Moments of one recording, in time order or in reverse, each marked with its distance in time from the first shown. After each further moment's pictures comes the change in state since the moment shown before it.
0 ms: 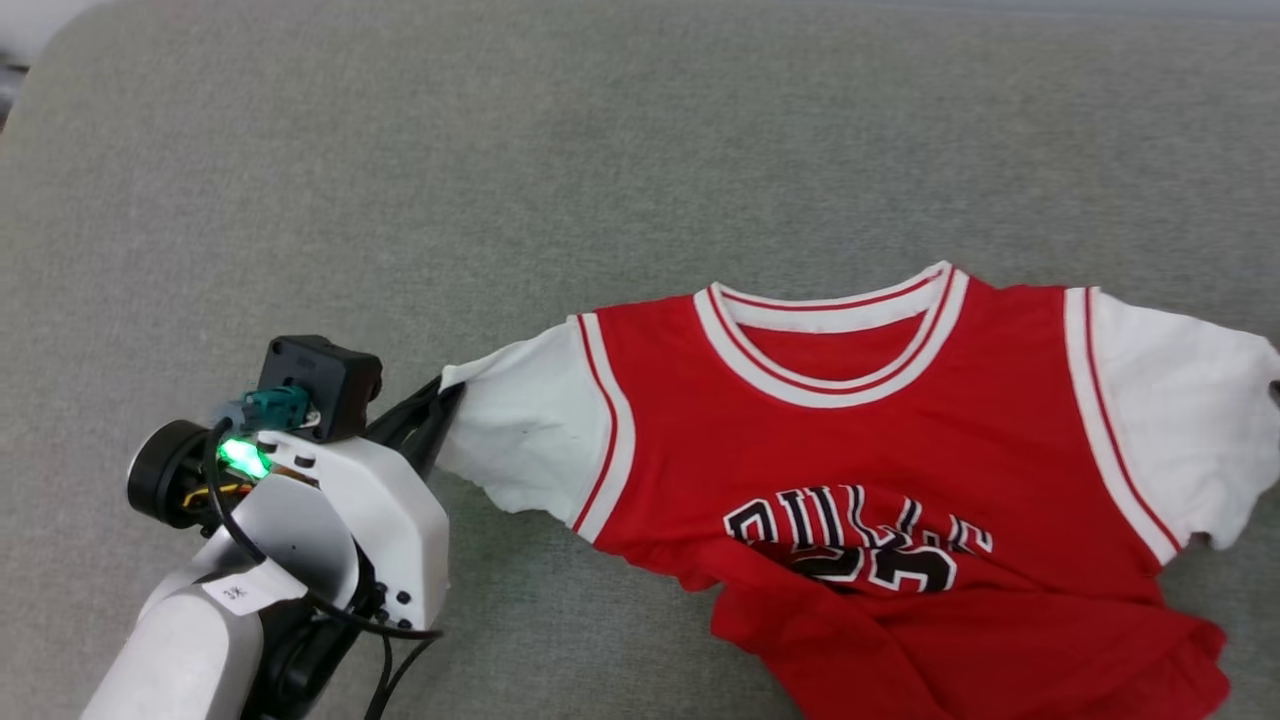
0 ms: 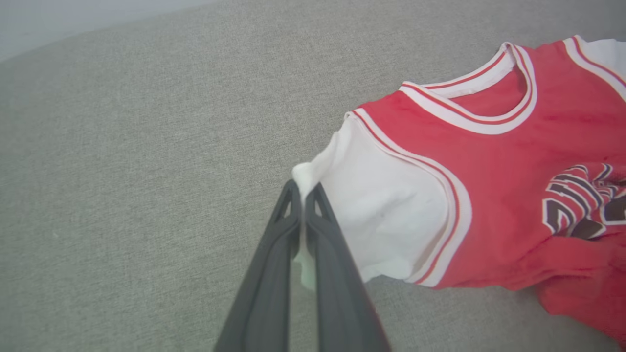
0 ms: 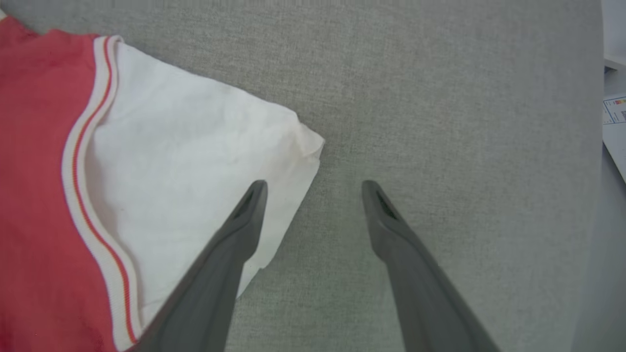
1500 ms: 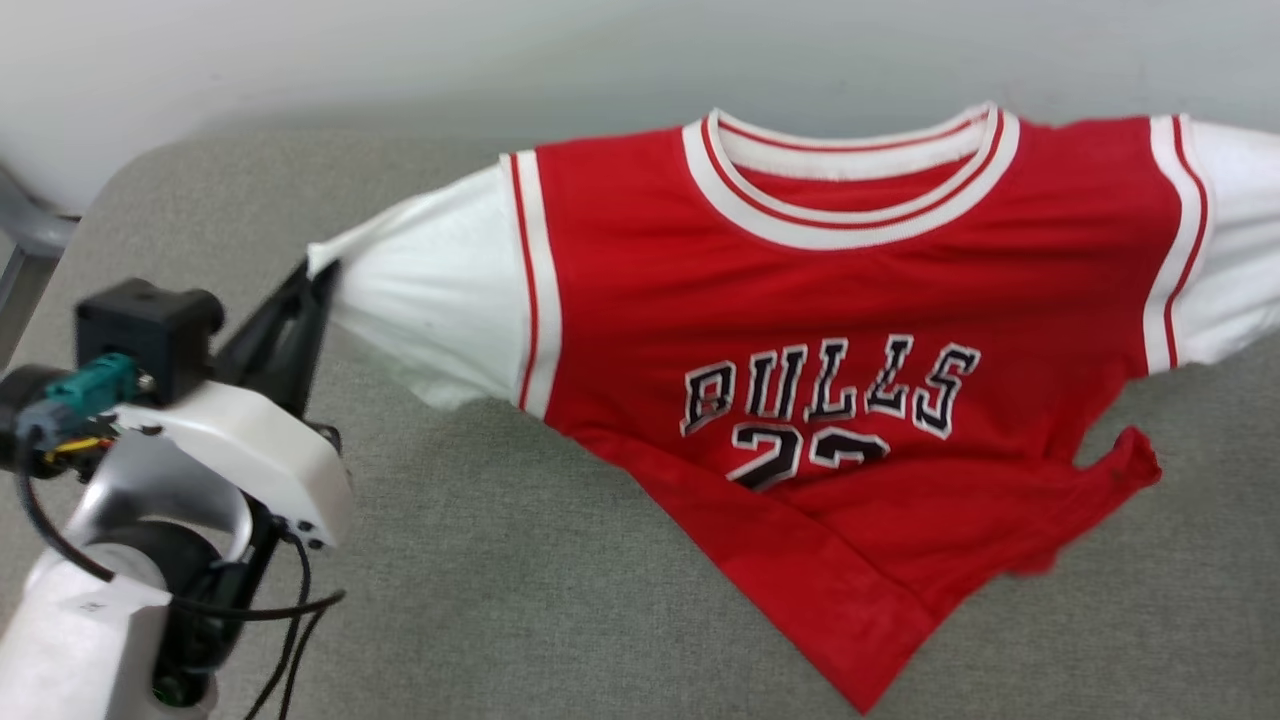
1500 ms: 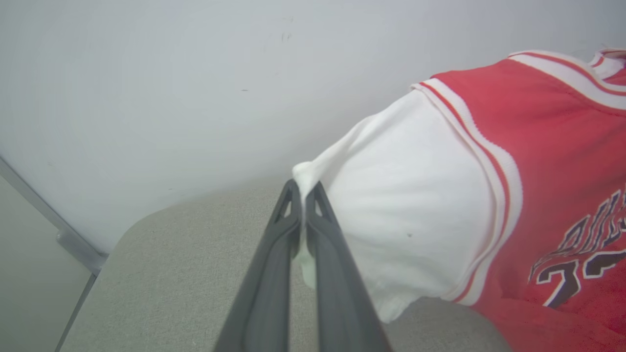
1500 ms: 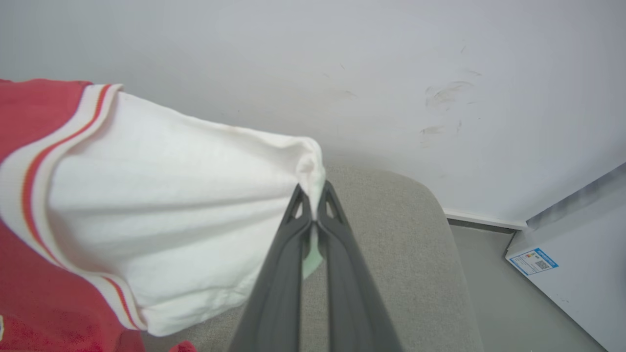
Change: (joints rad) left arm -0.031 0.030 0.103 -0.015 0.040 0.055 -0.206; right arm -0.163 -0.077 0.025 0.091 0.061 0.001 -0.350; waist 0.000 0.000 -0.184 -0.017
